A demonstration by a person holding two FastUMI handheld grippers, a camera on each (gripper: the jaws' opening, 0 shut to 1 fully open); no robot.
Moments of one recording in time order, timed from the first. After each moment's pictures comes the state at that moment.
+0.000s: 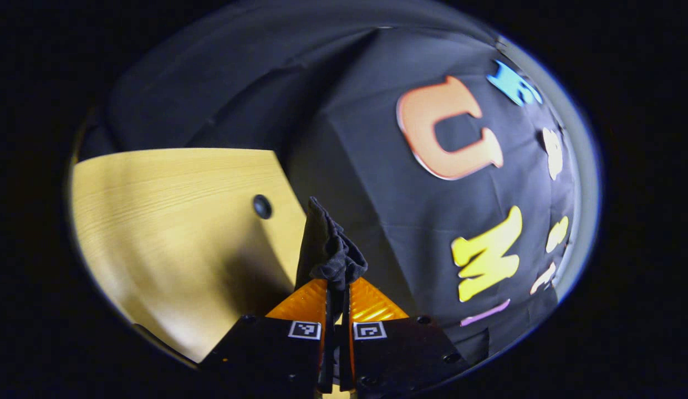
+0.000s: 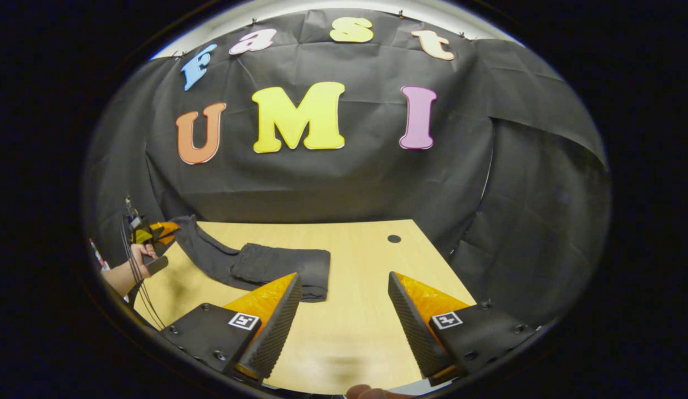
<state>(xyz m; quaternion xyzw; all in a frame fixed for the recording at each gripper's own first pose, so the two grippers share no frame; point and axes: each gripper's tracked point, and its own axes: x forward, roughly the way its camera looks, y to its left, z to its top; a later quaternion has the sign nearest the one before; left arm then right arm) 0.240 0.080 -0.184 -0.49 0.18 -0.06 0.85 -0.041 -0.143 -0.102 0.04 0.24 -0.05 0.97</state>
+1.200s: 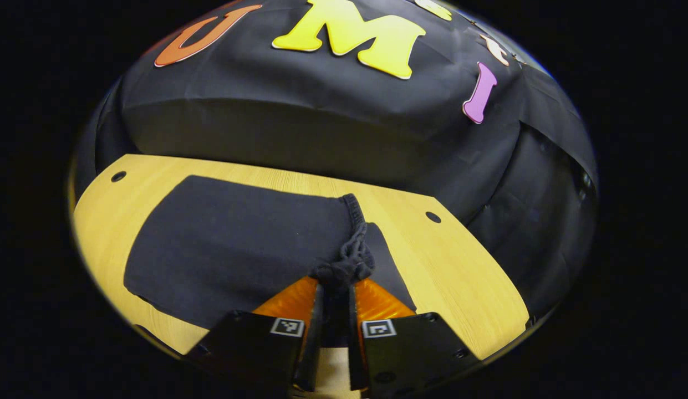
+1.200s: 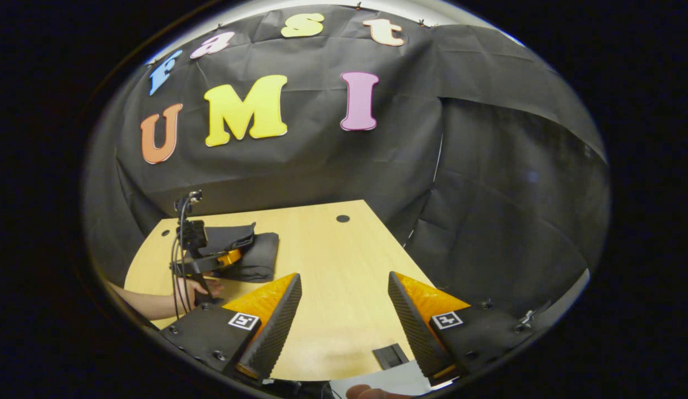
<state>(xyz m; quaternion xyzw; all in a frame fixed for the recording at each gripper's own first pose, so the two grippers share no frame) 0.191 -0.224 -0.310 -0.11 0.32 -0.20 0.92 -0.092 -0.237 -0.134 0.05 0.26 -0.13 0.95</state>
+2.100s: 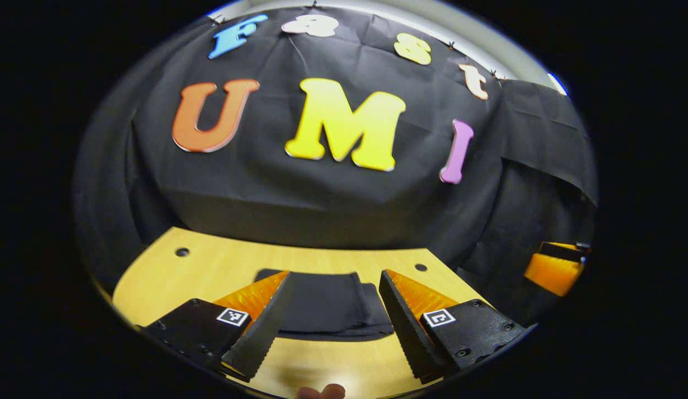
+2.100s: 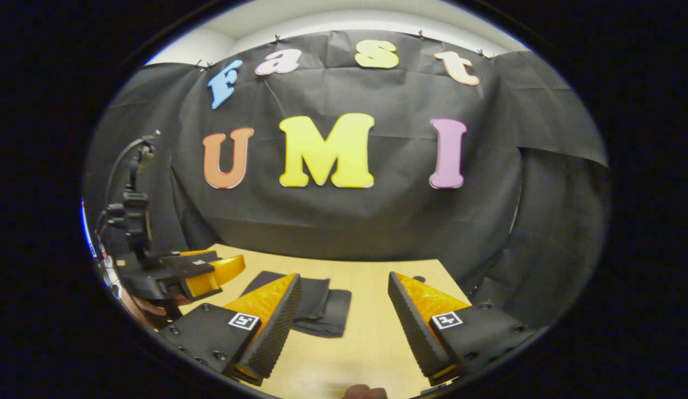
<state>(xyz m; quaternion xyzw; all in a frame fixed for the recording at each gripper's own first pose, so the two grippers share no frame) 0.128 -0.089 -0.050 -0.07 0.14 -0.14 0.98 0.024 -0.079 -0.051 0.02 0.13 0.04 0.99</state>
